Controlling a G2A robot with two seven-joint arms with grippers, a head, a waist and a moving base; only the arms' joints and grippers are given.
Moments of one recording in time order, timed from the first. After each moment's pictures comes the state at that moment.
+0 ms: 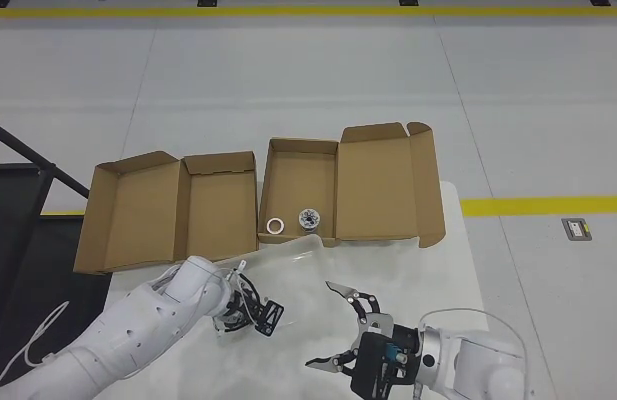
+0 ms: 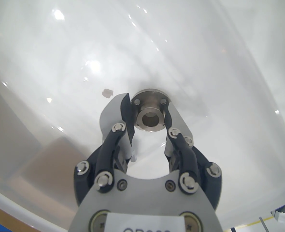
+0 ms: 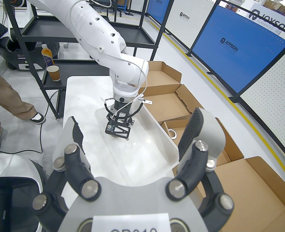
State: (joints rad) left arm 0.39 -0.90 -0.29 -1.28 1.83 -1.01 -0.01; right arm -1.34 -1.37 1.36 -2.12 -1.55 -1.01 0.14
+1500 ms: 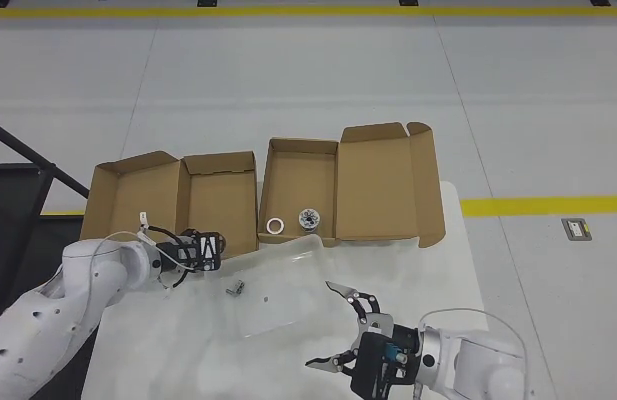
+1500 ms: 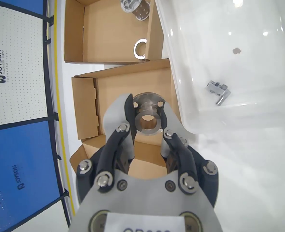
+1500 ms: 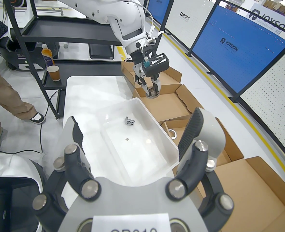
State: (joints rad) left arm 0.63 -0.63 -0.84 -1.49 1.70 -0.72 0.09; right arm -1.34 -1.37 1.36 -2.12 -1.55 -1.01 0.14
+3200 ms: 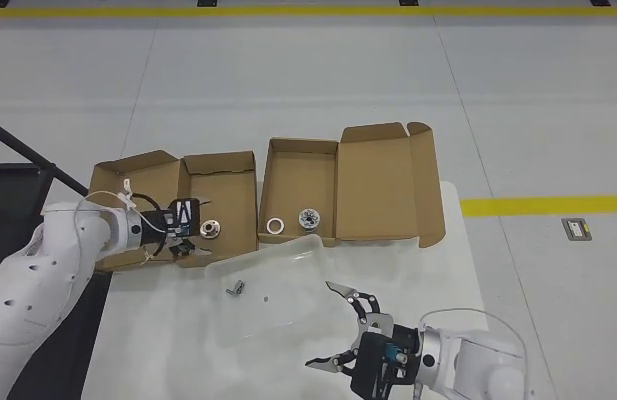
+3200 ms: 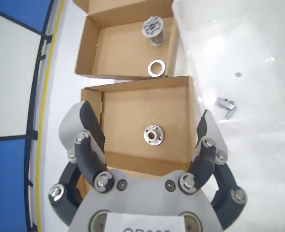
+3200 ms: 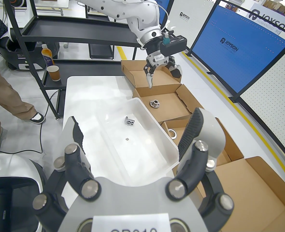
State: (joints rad) left arm 0.43 -0.73 -0.85 -1.19 1.84 -1.00 0.50; right arm -1.34 -1.37 1.36 -2.12 -1.55 -1.01 0.14
